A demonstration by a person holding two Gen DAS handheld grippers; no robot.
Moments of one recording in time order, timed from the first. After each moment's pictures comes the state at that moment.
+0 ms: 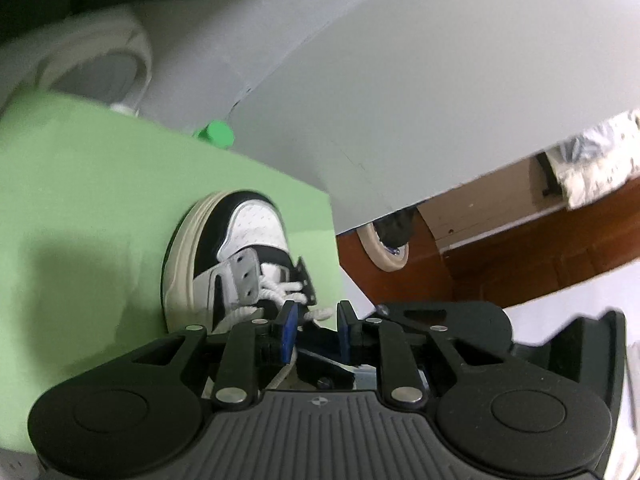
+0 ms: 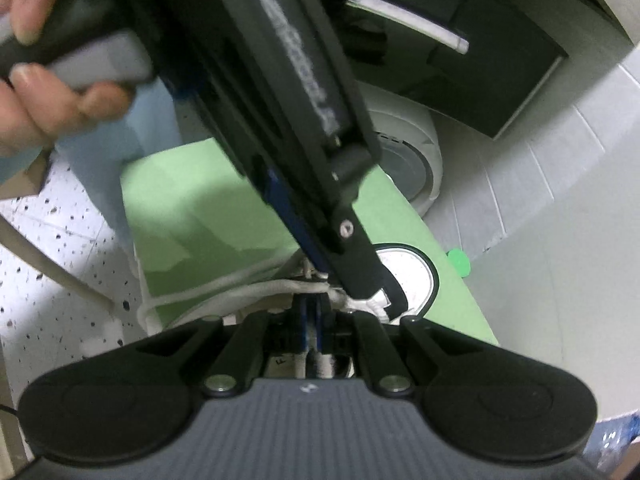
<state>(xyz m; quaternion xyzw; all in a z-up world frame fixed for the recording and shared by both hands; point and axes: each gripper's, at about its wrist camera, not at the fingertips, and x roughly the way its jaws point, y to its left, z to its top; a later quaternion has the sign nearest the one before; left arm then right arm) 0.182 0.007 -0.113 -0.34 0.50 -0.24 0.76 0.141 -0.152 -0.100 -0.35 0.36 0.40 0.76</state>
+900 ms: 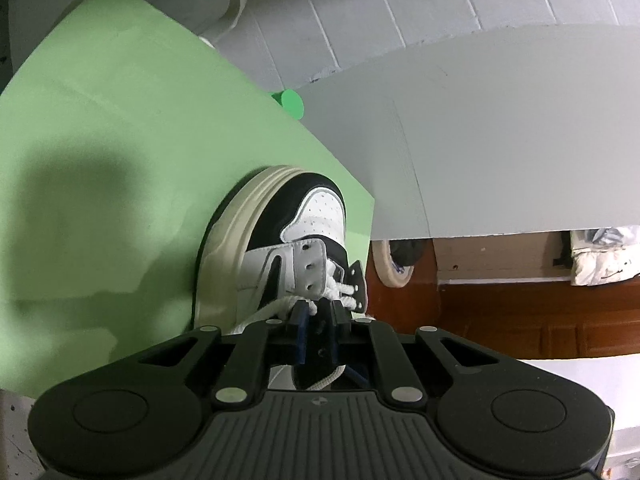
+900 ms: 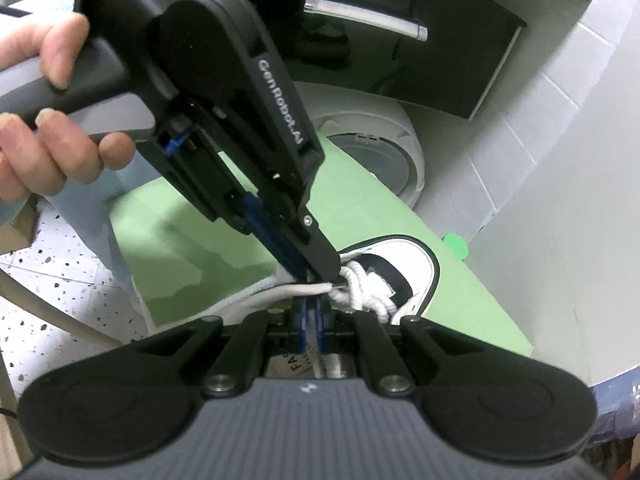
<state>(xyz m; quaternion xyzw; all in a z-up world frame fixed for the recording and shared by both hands) 0.186 0.026 -0.143 -0.42 0.53 -0.18 0.71 0.137 -0.159 -0.104 -0.29 0.36 0.37 0.80</state>
